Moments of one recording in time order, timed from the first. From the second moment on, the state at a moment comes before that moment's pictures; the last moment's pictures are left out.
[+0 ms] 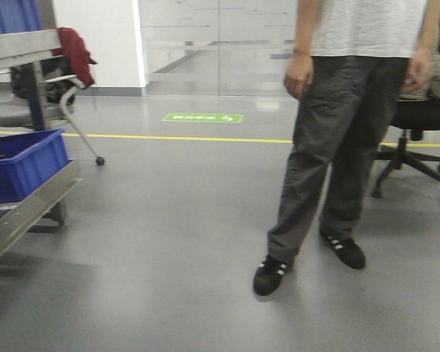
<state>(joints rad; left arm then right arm) -0.17 1.30 -1.61 -0.02 0.76 -0.10 0.31 1.44 -1.83 0.13 1.05 0.12</state>
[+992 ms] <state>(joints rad) -0.17 1.30 -1.61 -0.02 0.76 -0.10 0.31 1.44 -1.83 0.13 1.05 0.12</state>
